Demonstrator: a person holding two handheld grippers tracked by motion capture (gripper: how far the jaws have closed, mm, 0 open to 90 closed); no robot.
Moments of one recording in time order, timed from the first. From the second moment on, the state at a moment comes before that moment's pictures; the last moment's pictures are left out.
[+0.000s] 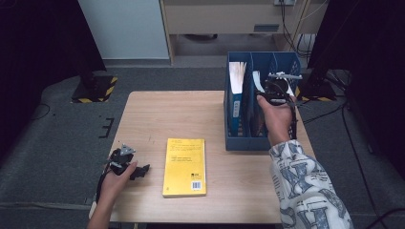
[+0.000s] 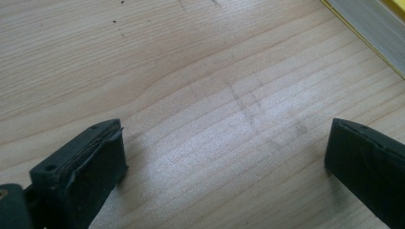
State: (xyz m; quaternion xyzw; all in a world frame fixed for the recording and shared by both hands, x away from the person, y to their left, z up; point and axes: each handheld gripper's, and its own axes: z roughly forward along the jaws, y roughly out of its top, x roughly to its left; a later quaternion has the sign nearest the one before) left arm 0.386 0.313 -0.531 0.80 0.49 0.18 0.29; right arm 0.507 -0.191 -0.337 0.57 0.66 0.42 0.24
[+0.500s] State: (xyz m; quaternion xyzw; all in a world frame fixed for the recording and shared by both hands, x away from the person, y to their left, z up) left arm 0.386 0.313 -0.531 0.80 0.49 0.18 0.29; right arm 0.507 -0.192 -0.337 0.58 0.65 0.42 0.25
